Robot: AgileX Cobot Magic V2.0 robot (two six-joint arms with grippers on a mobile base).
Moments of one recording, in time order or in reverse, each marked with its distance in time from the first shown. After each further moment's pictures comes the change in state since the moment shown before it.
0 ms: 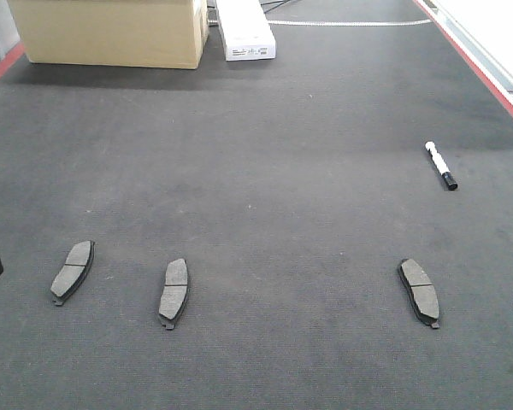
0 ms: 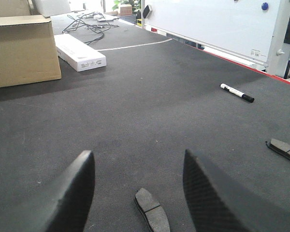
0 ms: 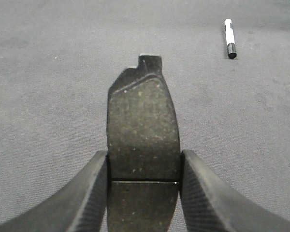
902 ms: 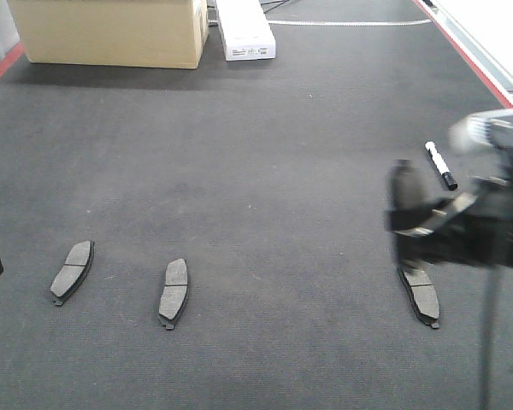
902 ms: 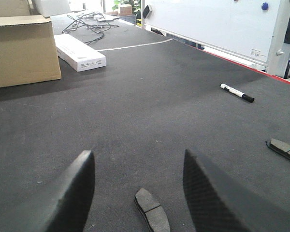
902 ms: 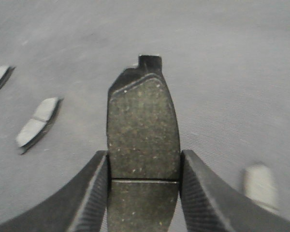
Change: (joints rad) left arm 0.000 0.000 0.000 0.000 0.000 0.000; right arm 0.057 0.611 -0.343 0.554 -0.083 -0.508
